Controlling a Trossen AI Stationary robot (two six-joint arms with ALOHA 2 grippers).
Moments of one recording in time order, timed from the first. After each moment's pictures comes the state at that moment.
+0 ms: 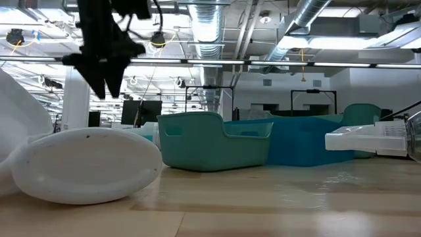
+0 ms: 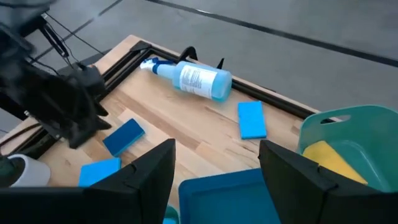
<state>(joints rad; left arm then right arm) 0.07 1.34 0.99 -1.05 -0.28 -1.02 0.23 1.49 1.91 -1.33 0.78 0.97</state>
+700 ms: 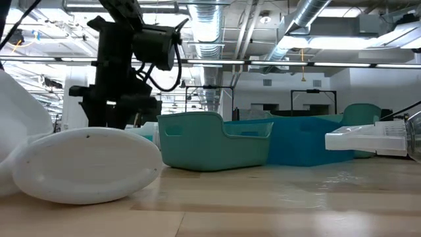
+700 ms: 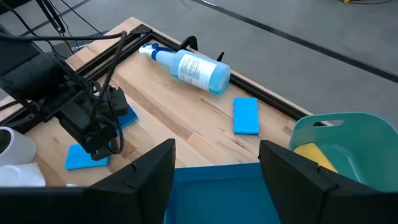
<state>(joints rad) 0.02 1.69 0.99 -0.94 -0.24 -1.08 0.24 1.49 1.91 -1.36 0.76 0.88</state>
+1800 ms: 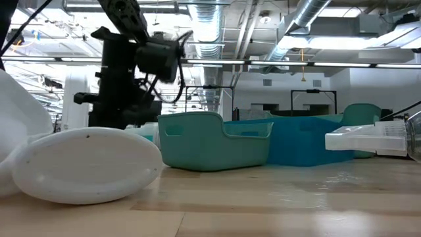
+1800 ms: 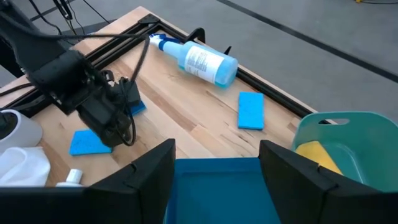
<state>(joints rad) 0.04 1.74 0.98 -0.89 -0.32 -1.06 0.26 1.49 1.91 -1.37 0.73 0.86</state>
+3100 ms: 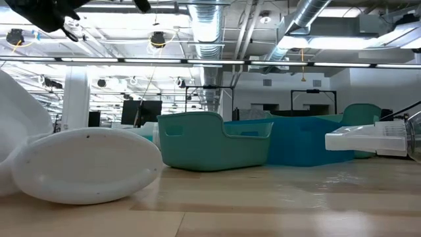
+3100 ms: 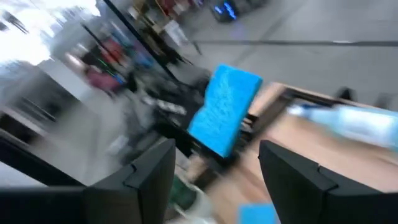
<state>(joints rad) 0.01 1.08 0.44 1.35 -0.11 -1.00 0.29 1.51 1.91 -0.63 0.60 0.78</state>
